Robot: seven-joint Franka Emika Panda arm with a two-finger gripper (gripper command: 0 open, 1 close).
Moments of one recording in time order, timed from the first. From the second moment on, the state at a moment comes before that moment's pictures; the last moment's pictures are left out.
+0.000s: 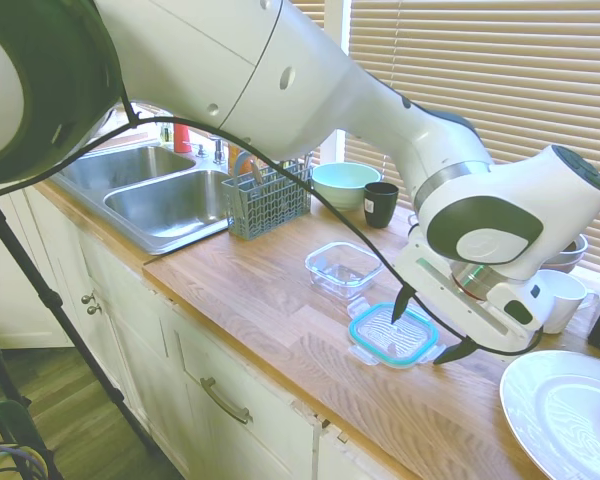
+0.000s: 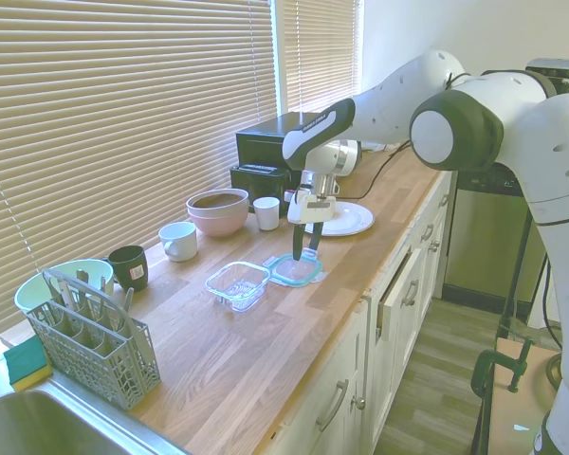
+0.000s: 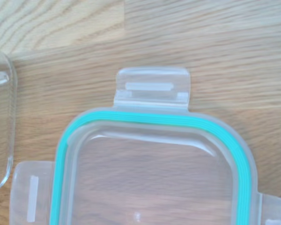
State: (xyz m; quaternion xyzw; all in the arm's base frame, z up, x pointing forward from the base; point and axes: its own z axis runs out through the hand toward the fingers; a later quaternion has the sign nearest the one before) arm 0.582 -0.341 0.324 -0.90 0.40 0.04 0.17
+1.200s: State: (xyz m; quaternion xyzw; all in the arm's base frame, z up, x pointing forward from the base) arm 0.579 -0.345 0.319 -0.89 0.41 0.05 0.17
